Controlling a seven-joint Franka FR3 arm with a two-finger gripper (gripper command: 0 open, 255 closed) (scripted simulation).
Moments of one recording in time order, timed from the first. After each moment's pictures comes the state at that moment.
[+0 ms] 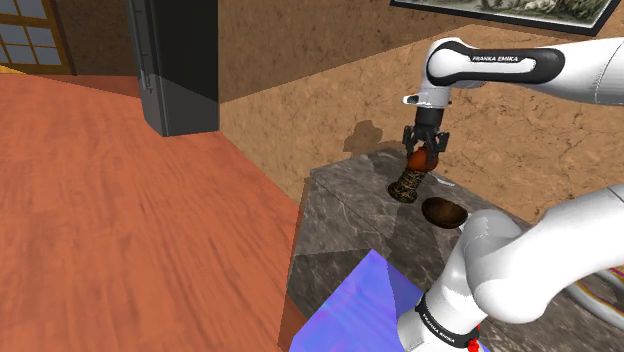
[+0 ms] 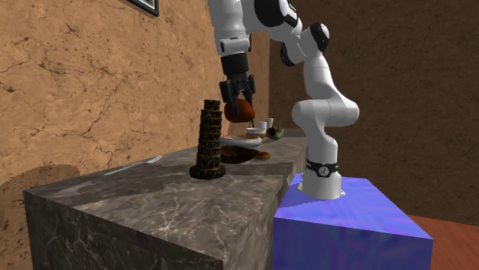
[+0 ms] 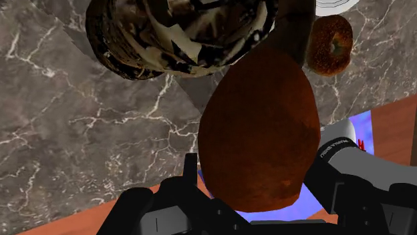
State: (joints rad) arm 0.24 -0.56 -0.81 -2.21 -0.40 1.51 -1.61
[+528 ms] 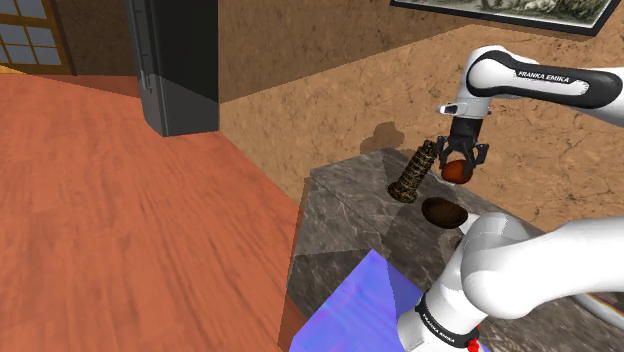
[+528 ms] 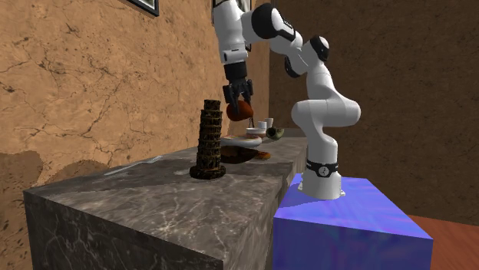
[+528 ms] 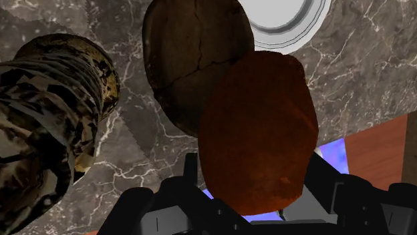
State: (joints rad) arm 0.07 -0.78 -0.79 -2.31 -0.55 1.41 -1.69
